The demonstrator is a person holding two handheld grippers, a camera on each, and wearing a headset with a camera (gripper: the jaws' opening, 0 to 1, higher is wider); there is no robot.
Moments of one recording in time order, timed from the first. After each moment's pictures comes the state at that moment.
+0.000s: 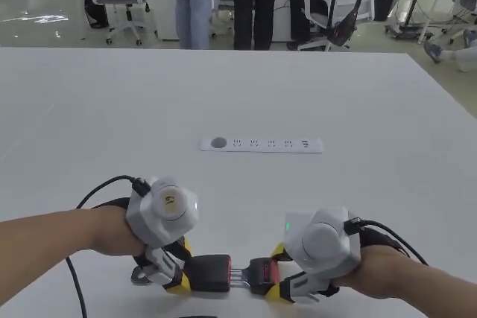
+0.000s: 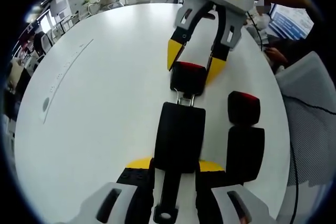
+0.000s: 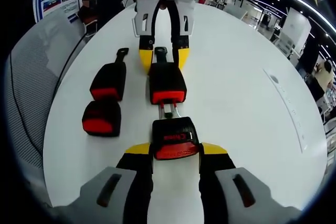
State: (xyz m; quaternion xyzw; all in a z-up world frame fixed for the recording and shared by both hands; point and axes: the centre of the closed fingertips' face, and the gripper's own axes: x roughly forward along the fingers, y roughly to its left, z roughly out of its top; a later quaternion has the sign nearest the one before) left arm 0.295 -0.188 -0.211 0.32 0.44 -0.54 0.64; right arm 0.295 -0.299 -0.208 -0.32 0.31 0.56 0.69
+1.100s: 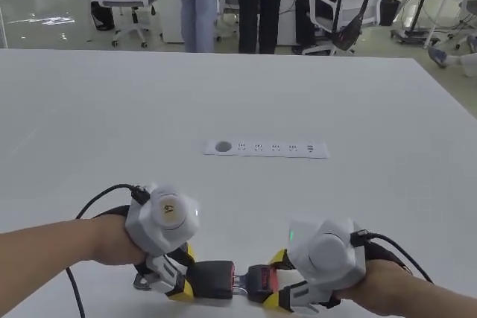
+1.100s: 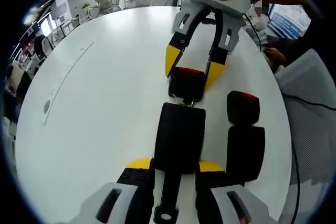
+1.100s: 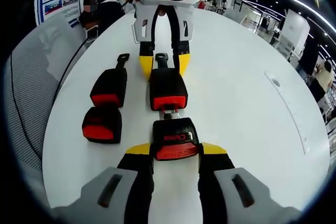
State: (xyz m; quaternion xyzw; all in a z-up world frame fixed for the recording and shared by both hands) left arm 0.294 -0.189 -0.212 0.32 0.43 -0.55 0.64; right arm 0.295 -0.289 -0.210 -0.31 0.30 0.57 0.70
